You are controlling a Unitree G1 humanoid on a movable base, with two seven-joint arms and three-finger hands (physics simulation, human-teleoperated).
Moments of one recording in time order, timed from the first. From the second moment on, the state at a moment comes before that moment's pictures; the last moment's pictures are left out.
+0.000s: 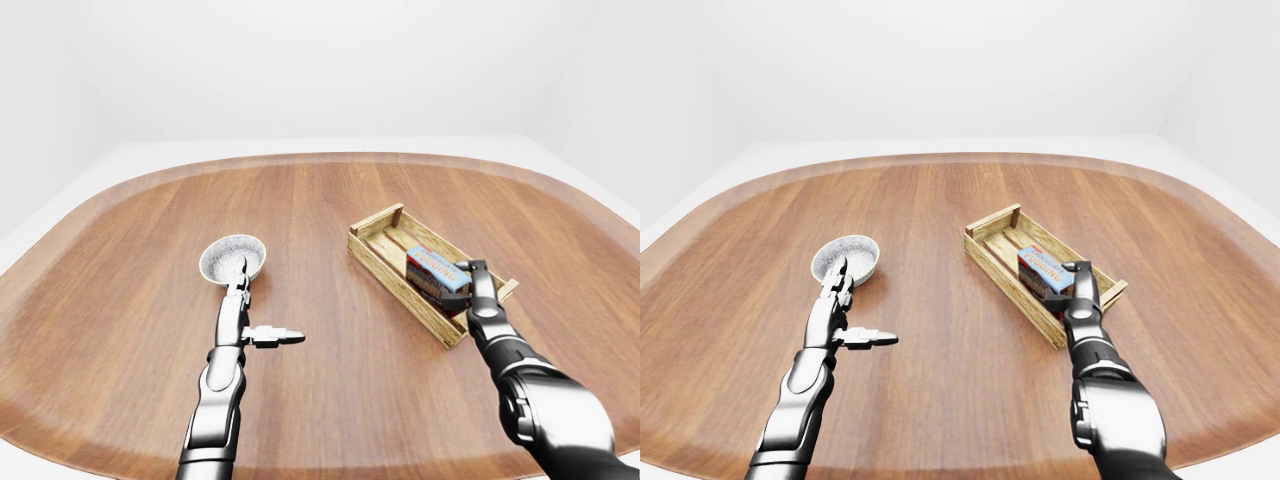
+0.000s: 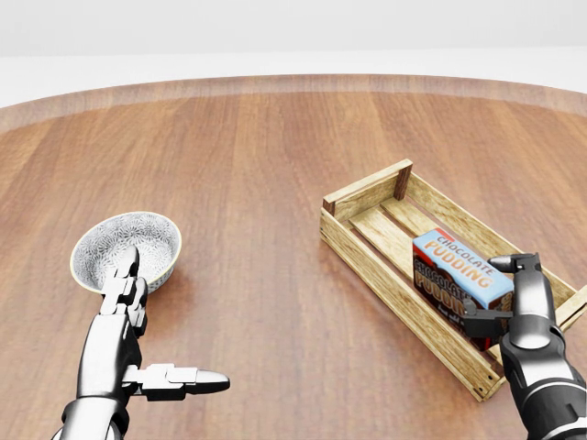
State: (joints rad) left arm -0.02 0.02 0.04 0.06 0.06 0.02 -0.01; right arm -0.70 -0.37 -0.19 1.34 -0.18 -0.09 -0.24
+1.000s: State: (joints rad) left arm -0.02 0.02 0.04 0.06 0.06 0.02 -0.01; right arm -0.74 -0.40 -0.19 1.31 -0.16 -0.09 -0.28
